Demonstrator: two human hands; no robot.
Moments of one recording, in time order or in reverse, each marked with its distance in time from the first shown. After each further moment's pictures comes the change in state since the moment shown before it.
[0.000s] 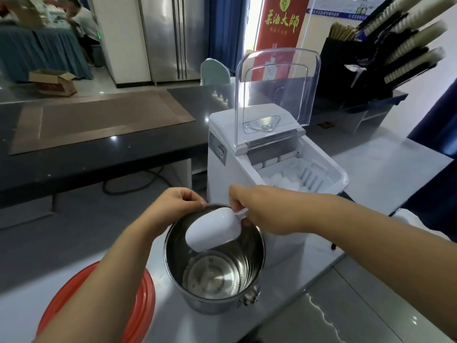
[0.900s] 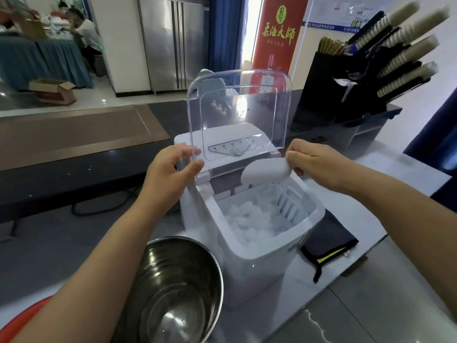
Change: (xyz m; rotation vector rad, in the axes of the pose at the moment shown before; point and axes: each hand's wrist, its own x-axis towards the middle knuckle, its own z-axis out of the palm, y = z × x) left_hand 0.060 0.097 0.043 0.134 0.391 0.549; right_hand -0.023 0.164 -0.081 0.349 0.479 0.262
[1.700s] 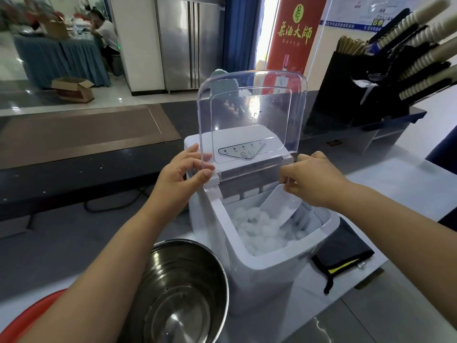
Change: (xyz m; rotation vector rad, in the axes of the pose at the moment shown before) left_hand -0.002 -0.013 0.003 -0.115 -0.086 0.010; right_hand 0.040 0.027 0.037 -0.706 0.038 -0.272
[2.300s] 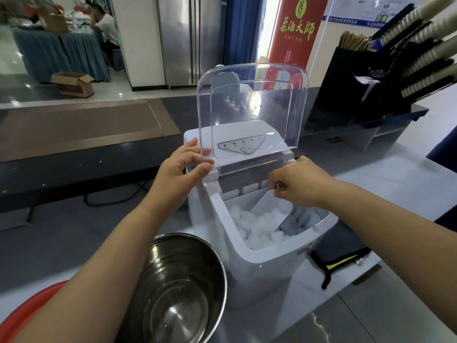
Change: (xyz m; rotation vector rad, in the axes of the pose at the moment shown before) left_hand -0.001 -0.001 0.002 -0.024 0.014 -0.014; right_hand 0.006 -0.014 0.009 0.093 -0.118 -0.088
